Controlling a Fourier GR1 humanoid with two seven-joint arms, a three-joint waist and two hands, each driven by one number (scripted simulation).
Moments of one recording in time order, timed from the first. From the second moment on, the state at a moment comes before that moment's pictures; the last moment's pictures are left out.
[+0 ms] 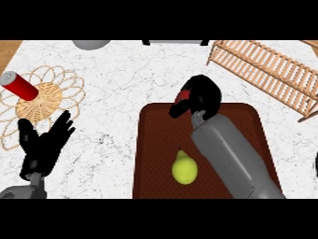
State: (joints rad) left arm -0.04 0.24 0.01 -1.36 0.19 0.03 0.27; right arm -0.71 0.00 0.33 -1.03 0.77 -0.32 0.99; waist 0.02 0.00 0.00
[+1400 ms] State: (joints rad) left arm -0.04 0.23 0.03 -1.36 0.18 0.03 0.28; right arm -1.25 -0.27 -0.04 -1.25 1.08 0.00 1.11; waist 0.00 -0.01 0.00
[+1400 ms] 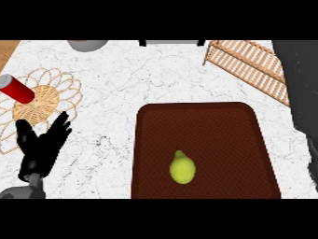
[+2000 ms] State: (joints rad) left arm -0.04 0.22 0.04 -1.38 0.17 0.02 0.30; right arm -1.30 -0.42 -0.19 -1.09 1.01 0.10 1.00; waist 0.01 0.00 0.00
